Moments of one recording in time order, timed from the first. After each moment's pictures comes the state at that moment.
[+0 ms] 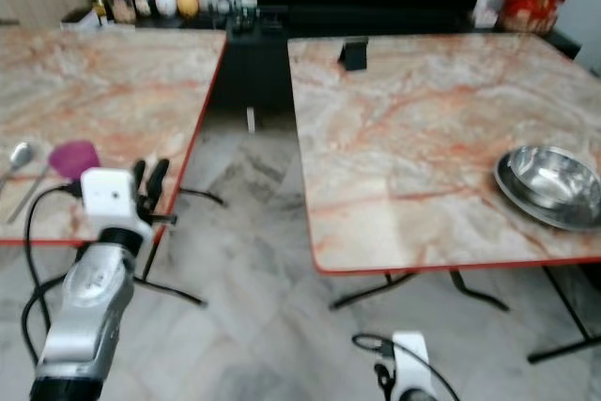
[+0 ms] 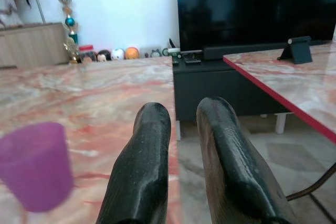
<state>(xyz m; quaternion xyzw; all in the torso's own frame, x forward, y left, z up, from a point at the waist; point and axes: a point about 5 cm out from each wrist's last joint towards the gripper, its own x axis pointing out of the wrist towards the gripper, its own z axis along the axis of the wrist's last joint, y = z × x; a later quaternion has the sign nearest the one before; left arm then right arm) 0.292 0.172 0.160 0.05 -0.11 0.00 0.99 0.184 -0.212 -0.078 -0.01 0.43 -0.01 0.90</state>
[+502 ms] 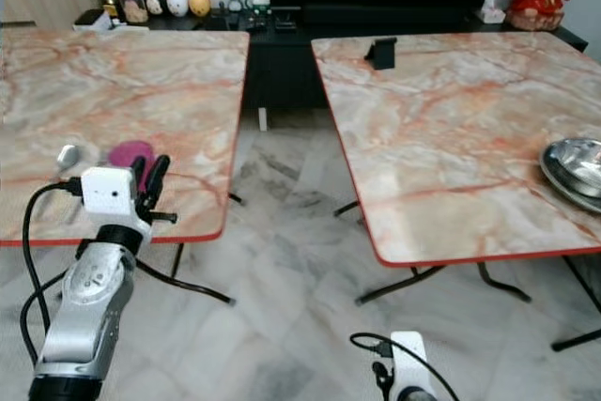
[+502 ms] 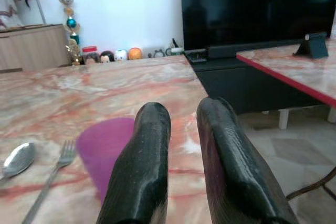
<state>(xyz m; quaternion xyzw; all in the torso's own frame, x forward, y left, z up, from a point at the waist) 0.292 0.166 0.161 0.05 -0.12 -0.01 0.99 0.186 -0.213 -0.077 -0.01 0.43 -0.01 0.90</state>
